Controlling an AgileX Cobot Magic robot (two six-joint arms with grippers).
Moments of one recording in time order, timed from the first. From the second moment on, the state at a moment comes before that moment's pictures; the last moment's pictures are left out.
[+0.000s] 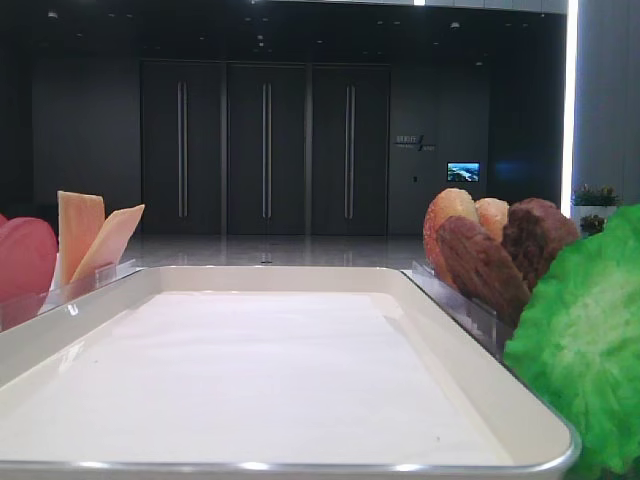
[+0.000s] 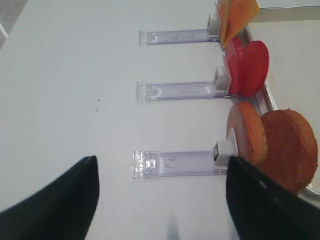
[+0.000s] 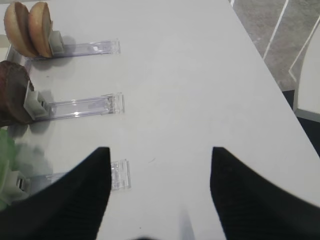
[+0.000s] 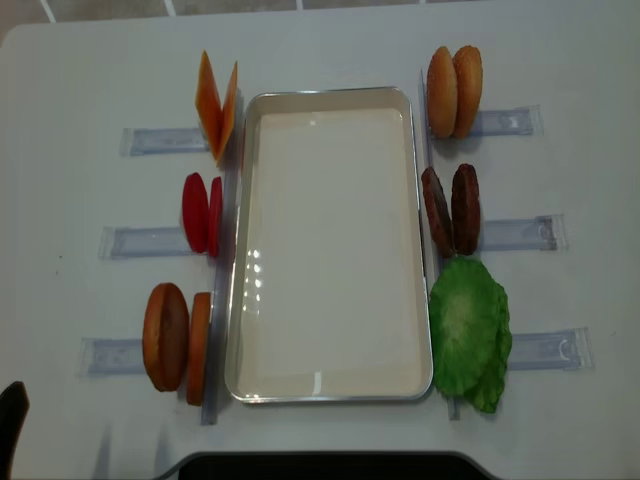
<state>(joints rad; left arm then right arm) 0.02 -0.02 -0.47 0.06 1.11 0.02 -0.07 -0.01 -0.51 0.00 1.13 0.00</state>
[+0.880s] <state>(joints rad) 0.02 -0.02 -0.47 0.08 1.11 0.03 -0.07 -0.01 -0.51 0.00 1.13 0.00</state>
